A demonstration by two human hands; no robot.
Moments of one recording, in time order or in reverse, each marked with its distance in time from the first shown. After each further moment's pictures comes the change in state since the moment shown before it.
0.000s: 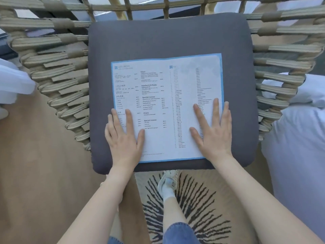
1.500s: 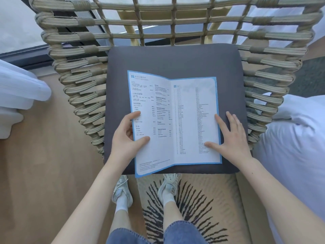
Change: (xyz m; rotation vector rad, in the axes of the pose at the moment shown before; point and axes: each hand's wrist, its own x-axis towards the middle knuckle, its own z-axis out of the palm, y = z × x) left_hand 0.011 0.016 -0.118 -1.113 -0.216 -0.209; right_hand 0.005 0.056 -0.054 0.119 -0.278 0.123
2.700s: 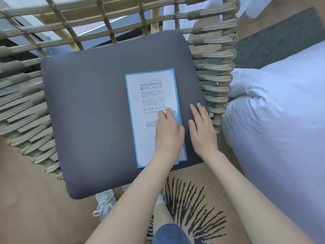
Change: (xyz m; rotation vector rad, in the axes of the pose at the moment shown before) left_hand 0.006 0.020 0.231 0.813 -0.249 0.247; right_hand -0.015 0.008 0.010 0.394 0.233 0.183
